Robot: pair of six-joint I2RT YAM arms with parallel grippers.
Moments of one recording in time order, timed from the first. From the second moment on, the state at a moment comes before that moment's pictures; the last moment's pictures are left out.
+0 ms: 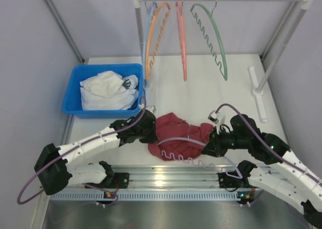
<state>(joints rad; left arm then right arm) -0.88 1.18 0.77 -0.55 -0.04 -0.77 0.77 0.60 0.80 -0.89 -0.41 0.35</state>
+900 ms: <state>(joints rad) -0.87 1.10 0.92 -0.65 0.00 -0.74 1.00 0.57 0.53 -0.43 -0.20 0.44</state>
